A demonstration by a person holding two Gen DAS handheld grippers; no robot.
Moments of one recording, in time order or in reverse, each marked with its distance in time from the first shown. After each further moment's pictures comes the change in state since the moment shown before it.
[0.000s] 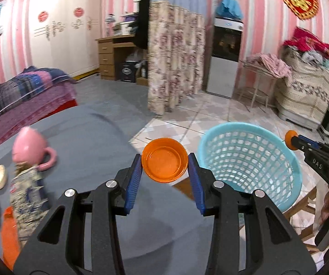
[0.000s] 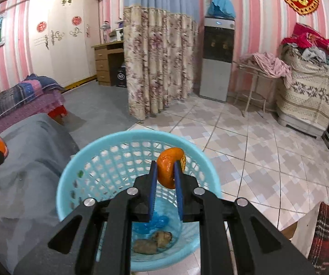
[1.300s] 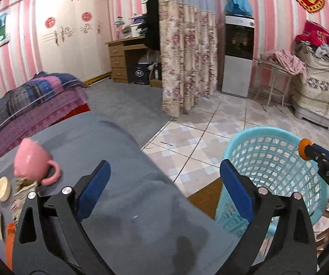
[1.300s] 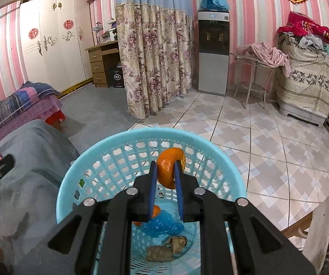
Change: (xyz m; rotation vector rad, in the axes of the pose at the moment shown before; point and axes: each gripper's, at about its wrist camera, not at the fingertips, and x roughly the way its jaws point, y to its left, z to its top) left arm 0.035 0.022 0.012 0.002 -0.013 0.120; right arm 0.035 0.020 -0.005 0.074 0.012 -0.001
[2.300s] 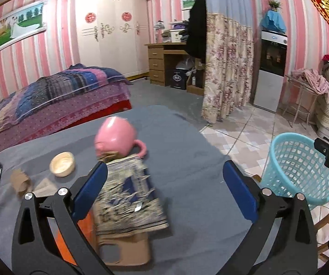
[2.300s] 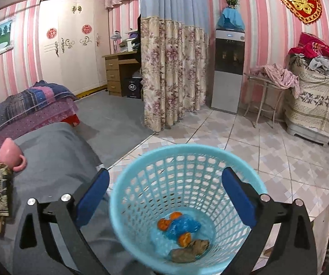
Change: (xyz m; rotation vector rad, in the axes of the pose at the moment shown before) left arm -0.089 0.111 -0.035 -0.126 -0.036 0.179; right arm -0.057 0.071 0.003 -0.092 -0.085 0.058
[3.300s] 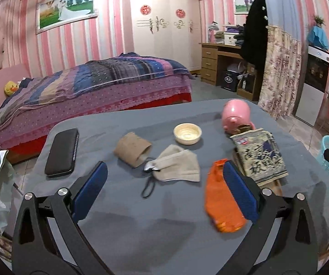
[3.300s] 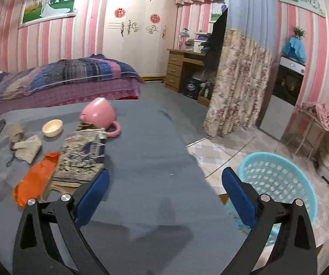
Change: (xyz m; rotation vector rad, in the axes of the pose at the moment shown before) left arm -0.084 0.199 -0.059 -0.151 0.017 0.239; right arm -0.073 0.178 -0.047 -0.291 -0.002 0.252
